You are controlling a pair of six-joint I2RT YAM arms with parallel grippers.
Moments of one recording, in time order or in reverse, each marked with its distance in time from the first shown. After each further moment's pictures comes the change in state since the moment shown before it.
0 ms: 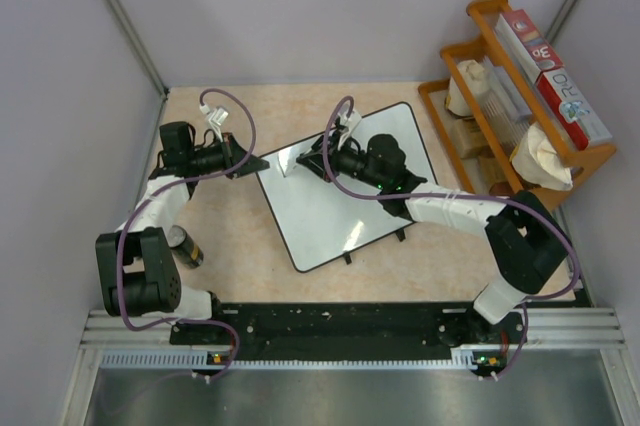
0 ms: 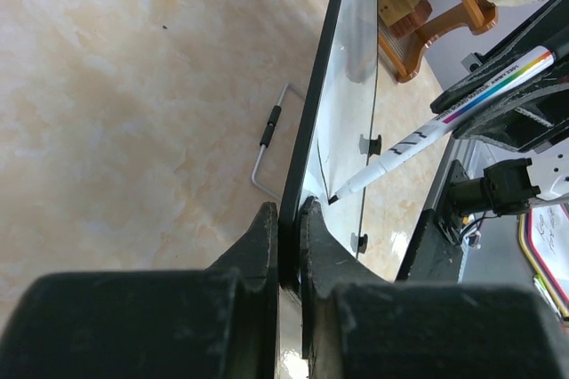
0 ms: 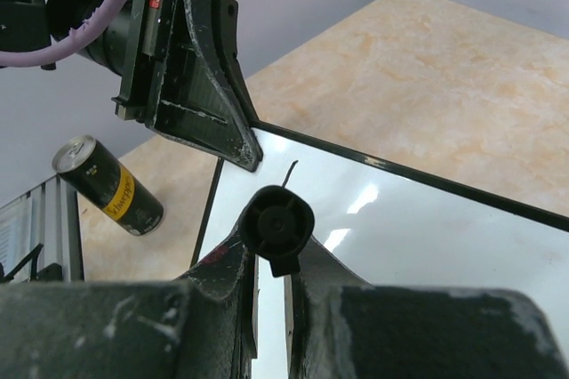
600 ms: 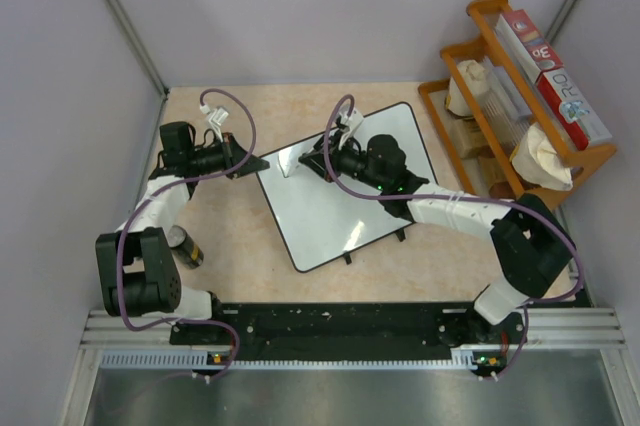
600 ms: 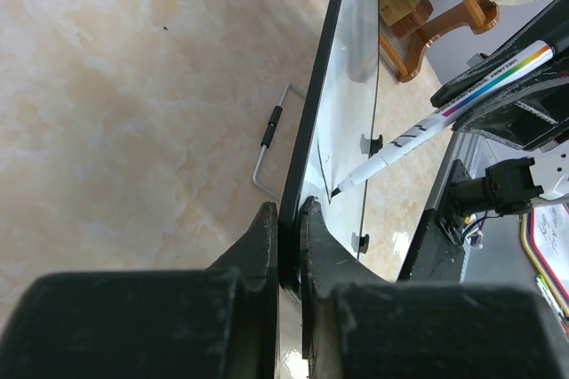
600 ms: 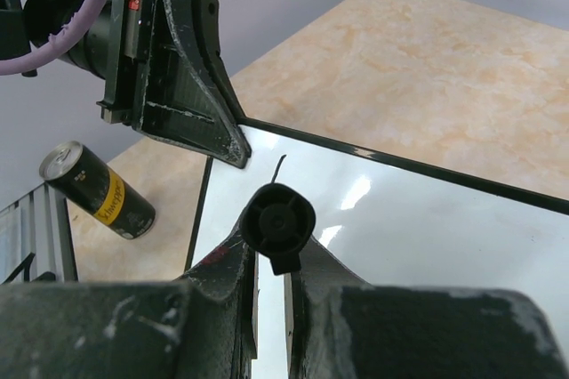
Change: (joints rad) left arm -0.001 0.000 0.000 0.000 -0.002 0.006; right arm 0.005 -0.024 -0.004 -0.048 0.058 0.006
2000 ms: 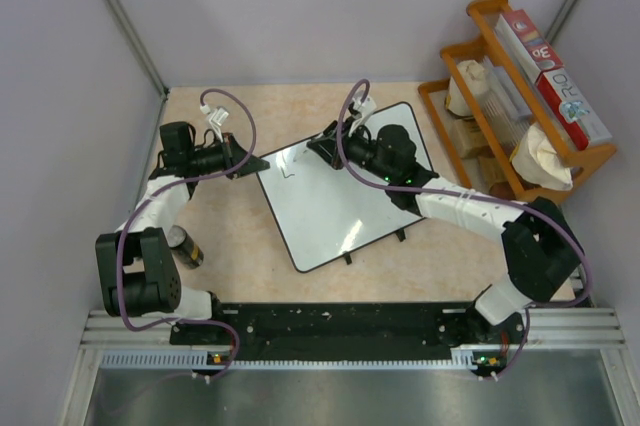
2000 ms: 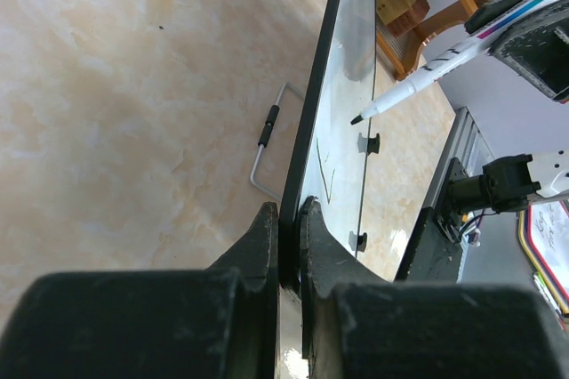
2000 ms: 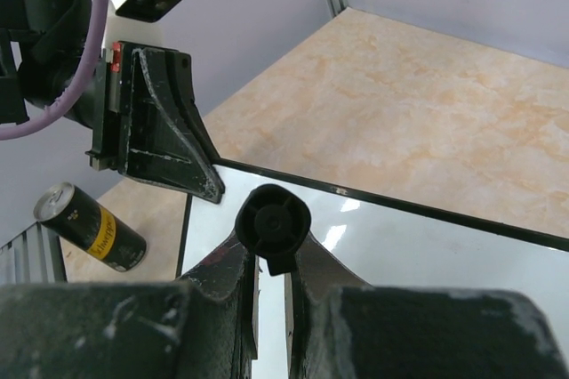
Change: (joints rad) left arm -0.001 0.000 0.000 -0.003 0.008 0.002; right arm -0.047 -0.051 0.032 -0.041 0.031 0.035
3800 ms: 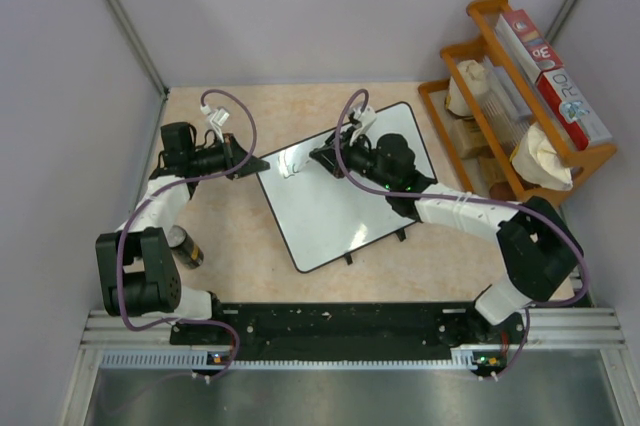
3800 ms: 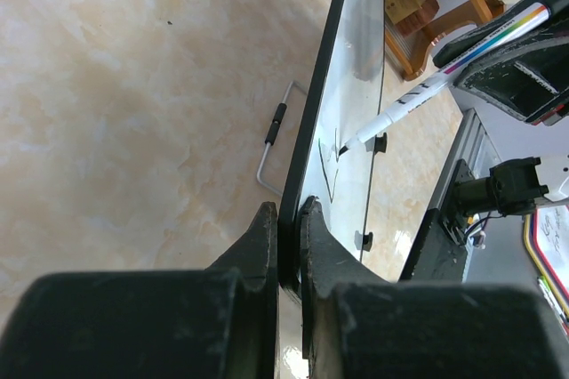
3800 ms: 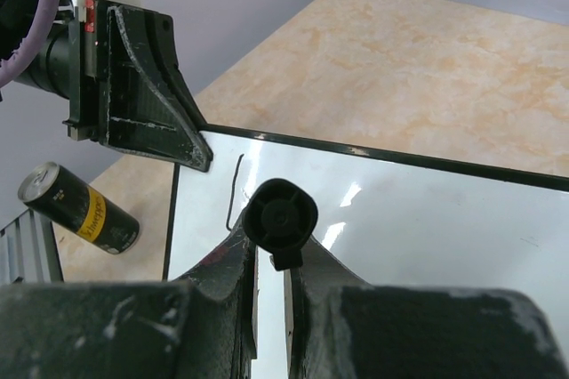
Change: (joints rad) left arm -0.004 0.001 0.000 -0.014 -0.023 0.008; right arm 0.000 0.015 -0.073 0.037 0.009 0.008
